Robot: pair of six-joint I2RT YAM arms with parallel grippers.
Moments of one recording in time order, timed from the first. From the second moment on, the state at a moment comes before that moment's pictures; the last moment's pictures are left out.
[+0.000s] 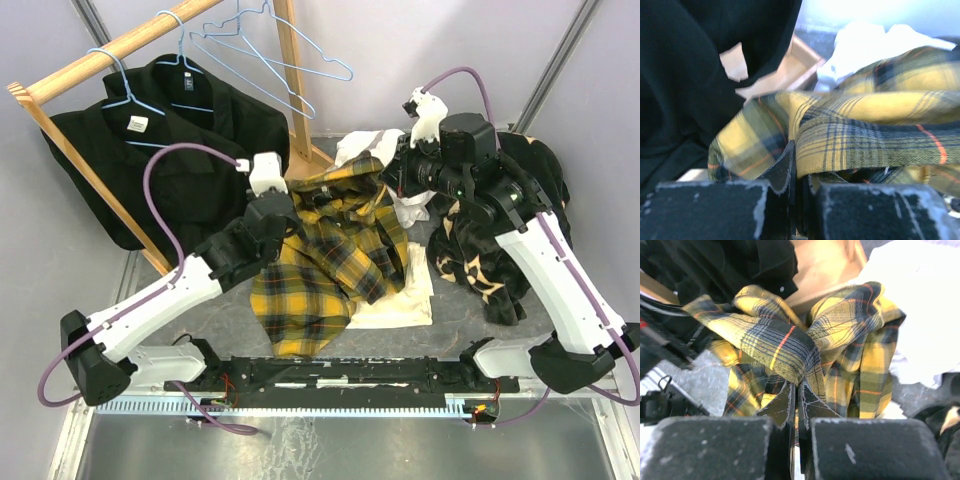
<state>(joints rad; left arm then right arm) -0.86 1.16 1.03 -0.23 -0.76 -0.47 0.56 1.32 1.72 -0.85 -0.12 0.25</state>
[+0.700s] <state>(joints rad) -1.14 1.33 2.16 -0.35 -0.72 0.02 0.59 1.42 2.37 -0.38 -0.12 0.13</state>
